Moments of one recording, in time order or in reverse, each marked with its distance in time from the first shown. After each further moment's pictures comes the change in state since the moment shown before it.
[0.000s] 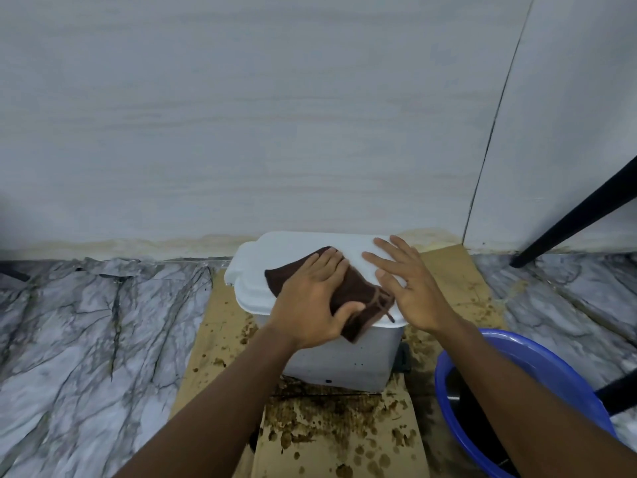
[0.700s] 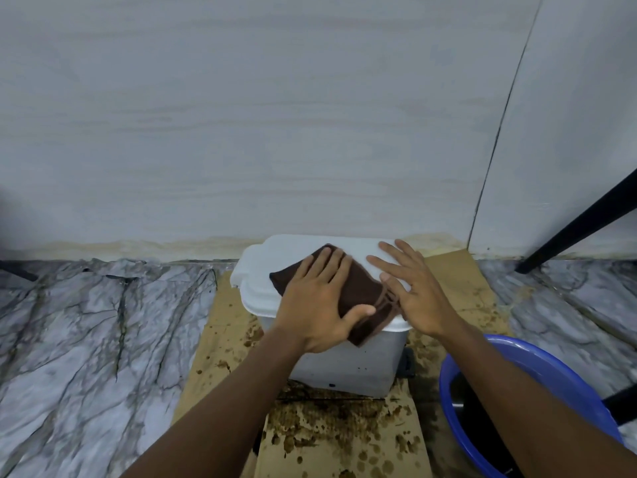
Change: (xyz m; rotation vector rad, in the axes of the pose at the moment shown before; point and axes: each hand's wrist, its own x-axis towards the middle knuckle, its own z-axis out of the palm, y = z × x) left_hand 0.004 -0.004 0.007 0.124 -0.122 -0.079; right_hand 0.001 0.000 0.001 -0.041 0.002 -0.013
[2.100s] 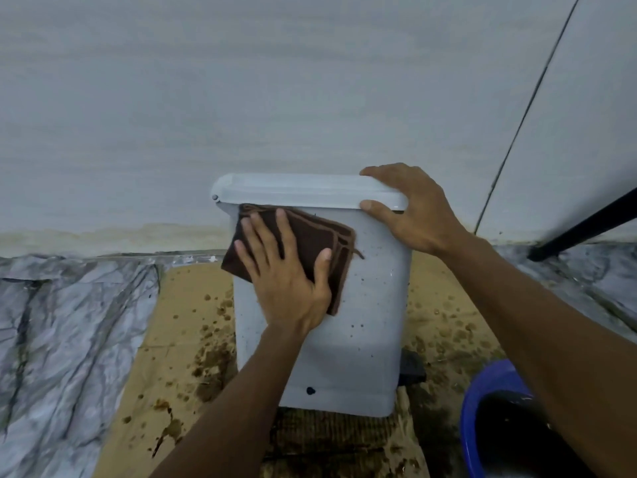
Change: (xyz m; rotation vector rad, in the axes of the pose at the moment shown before) left_hand 0.118 -0.060 0.158 -0.142 0.541 -0.440; right_hand 0.168 0.092 0.007 -0.224 0.107 -0.062
